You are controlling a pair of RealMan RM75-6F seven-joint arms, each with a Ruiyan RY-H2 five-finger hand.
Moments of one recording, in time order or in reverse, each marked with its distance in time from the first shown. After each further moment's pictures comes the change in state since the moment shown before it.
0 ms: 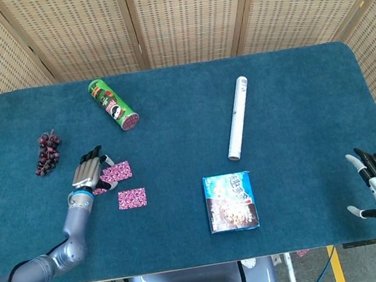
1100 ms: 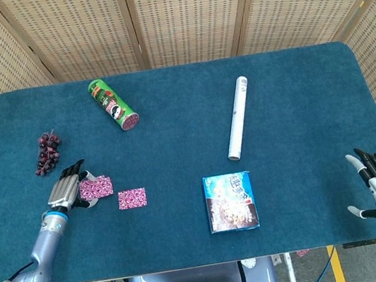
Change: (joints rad) left arm 0.196 0.138 0.101 -0.053 0.407 0.018 -0.320; right arm -0.001 -0.001 -0.001 -0.005 0.004 -0.001 -0.022
